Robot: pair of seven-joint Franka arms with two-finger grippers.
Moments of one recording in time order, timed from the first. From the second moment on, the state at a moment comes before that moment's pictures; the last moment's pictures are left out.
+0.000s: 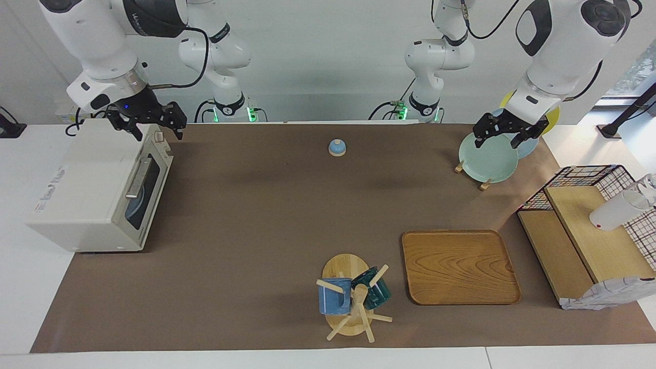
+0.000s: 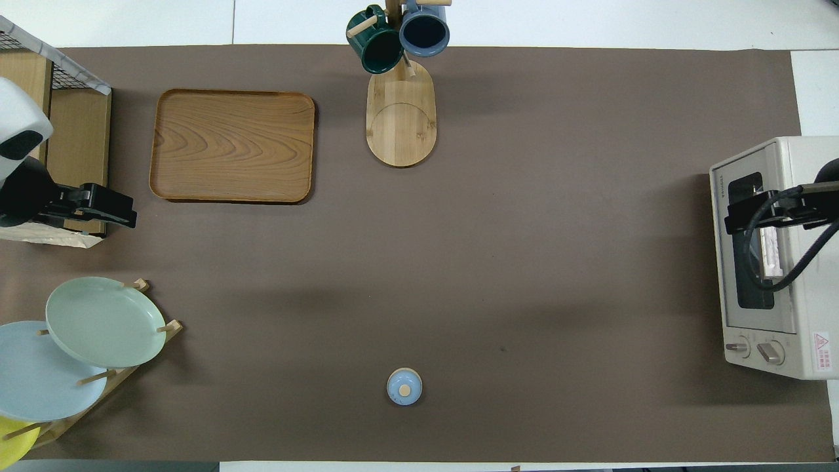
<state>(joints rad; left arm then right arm) -0.06 -0.02 -0.04 -1.66 -0.02 1.56 -0.01 -0.01 -0.04 -0.01 -1.65 -0.02 1.52 -0.05</state>
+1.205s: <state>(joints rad) -0.06 -0.02 -0.04 -1.66 -0.02 1.56 -0.01 -0.08 -0.09 -0.02 -1.88 -0.07 1.80 -0.17</state>
